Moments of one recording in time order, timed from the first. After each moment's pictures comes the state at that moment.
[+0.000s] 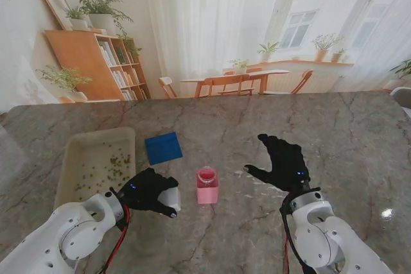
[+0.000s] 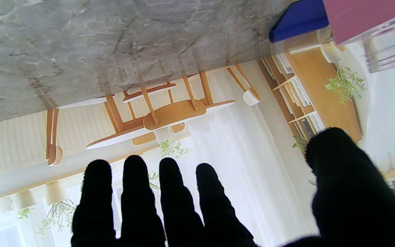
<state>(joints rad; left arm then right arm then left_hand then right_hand) 1.65 -1.02 -1.21 -1.65 1.00 -0.39 -0.10 -1.79 -1.11 1.31 -1.74 -0.93 0.01 -0.30 0.79 -0.25 -0.19 -0.05 0.41 0.28 0.76 1.04 0.74 0.17 0.64 1.09 0.63 0.14 0.69 0.88 0.22 0.18 1.06 0.81 0.41 -0.33 0.45 -0.08 0.29 0.26 0.13 0.64 0.45 0.30 0.13 0.45 0.38 0.28 0.23 0.35 0.01 0.32 0.81 0.32</state>
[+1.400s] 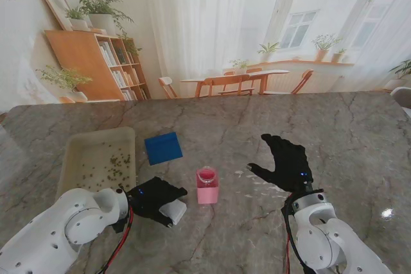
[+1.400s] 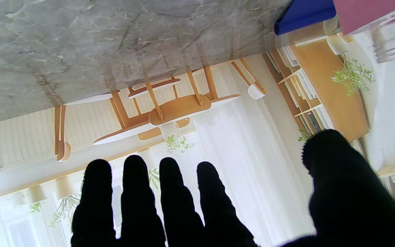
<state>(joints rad) 1.52 -0.98 -1.09 -1.59 0.93 -0.46 -0.40 -1.80 -1.11 1.32 -1.75 -0.92 0.01 -0.32 0.88 -0.17 -0.04 -0.04 0.15 0.38 0.09 0.73 0.22 0.23 0.40 0.96 0.13 0.30 0.55 0.88 -0.07 0.23 0.80 0.73 0.42 -0.31 0.45 -0.08 0.30 0.25 0.14 0.64 0.45 0.30 0.13 0.45 0.38 0.28 0.23 0.35 0.01 0.33 0.82 0.32</state>
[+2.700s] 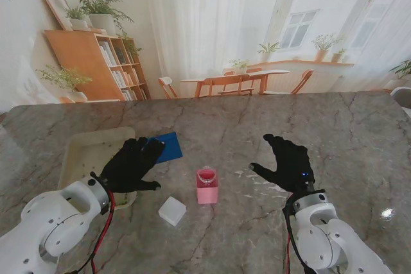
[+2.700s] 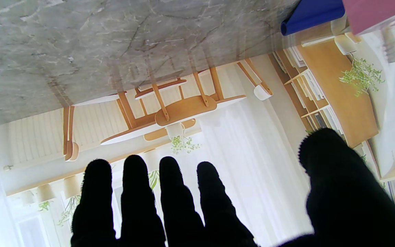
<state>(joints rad) 1.75 -1.02 -1.37 -1.90 1.23 -0.29 -0.18 -1.81 -1.11 1.33 -1.76 -0.92 0.04 -0.31 0.82 -0.10 -0.04 -0.04 0.15 0.46 0.01 0.36 0.12 0.36 0.07 0.43 0.08 0.32 0.18 0.44 -0.07 0.26 0.51 0.62 0.44 -0.31 0.45 -0.08 0.30 0.25 0.14 0.64 0.46 0.30 0.13 0.45 0.38 0.28 0.23 0.35 0.01 0.33 0.82 0.32</state>
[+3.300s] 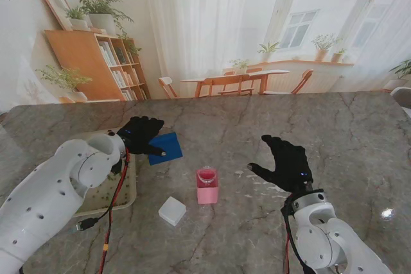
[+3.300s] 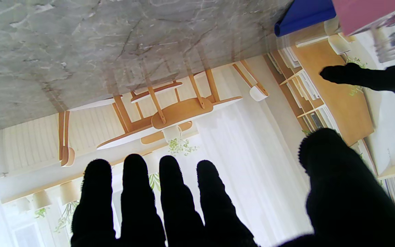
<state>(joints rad) 1.19 -1.00 -1.02 -1.47 0.95 -0.11 -0.38 -1.80 -1.11 1.32 -1.75 -0.90 0.03 -0.30 0.76 -0.04 -0.04 -0.04 0.15 0.49 0.01 0.39 0.16 0.38 0.06 0.37 0.07 0.32 0.14 0.31 -0.07 0.26 0.35 0.42 0.44 -0.31 0.45 -0.08 0.32 0.25 0.15 0.64 0.48 0.30 0.13 0.45 0.39 0.28 0.23 0.35 0.01 0.33 0.83 0.32</state>
